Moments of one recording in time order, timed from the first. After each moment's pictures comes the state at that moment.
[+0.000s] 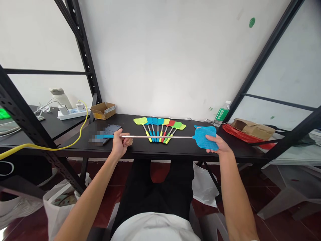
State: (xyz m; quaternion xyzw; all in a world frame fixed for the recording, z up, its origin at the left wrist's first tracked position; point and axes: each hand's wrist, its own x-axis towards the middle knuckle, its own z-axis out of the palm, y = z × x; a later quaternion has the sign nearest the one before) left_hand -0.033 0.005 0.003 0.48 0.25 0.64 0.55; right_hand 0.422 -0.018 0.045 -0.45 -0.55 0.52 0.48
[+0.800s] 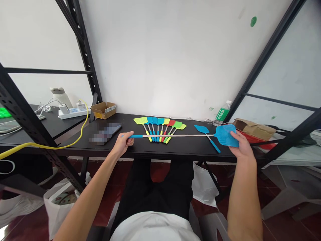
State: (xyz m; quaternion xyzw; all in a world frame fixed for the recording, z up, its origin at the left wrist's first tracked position) left_hand -0.031 0.009 0.000 0.54 0.32 0.59 0.51; right_hand 0.503 -0.015 0.033 -0.41 -0.40 0.38 0.73
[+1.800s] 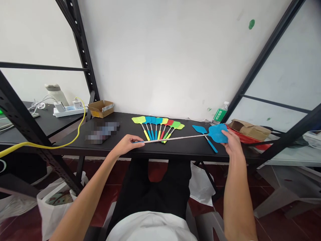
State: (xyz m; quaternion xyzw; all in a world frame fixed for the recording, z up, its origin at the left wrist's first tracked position) left_hand -0.026 0.004 0.007 0.76 0.42 0.37 0.32; right_hand 0.489 0.001 0.034 -0.54 -0.35 0.29 0.71
